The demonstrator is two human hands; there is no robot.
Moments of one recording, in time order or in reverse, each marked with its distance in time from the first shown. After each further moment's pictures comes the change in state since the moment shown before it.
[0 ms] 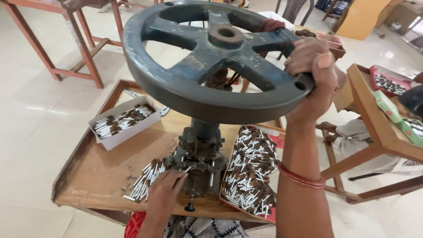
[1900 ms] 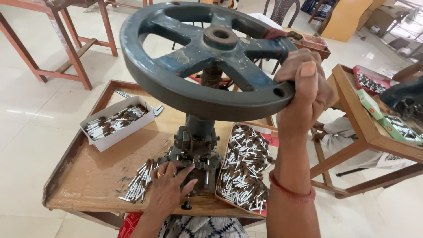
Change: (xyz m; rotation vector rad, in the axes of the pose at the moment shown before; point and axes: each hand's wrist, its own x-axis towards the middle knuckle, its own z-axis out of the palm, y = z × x) left_hand 0.006 -0.001 0.008 0.288 -0.235 0.256; right_hand -0.007 -0.052 0.019 -0.164 0.025 0.115
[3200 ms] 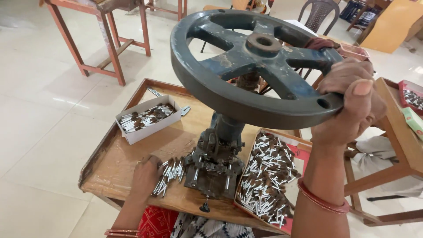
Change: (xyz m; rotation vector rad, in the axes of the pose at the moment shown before) left_hand -0.017 -0.147 -0.006 0.033 0.043 -0.368; right_hand 0.001 0.032 -0.009 0.078 0.001 -0.154
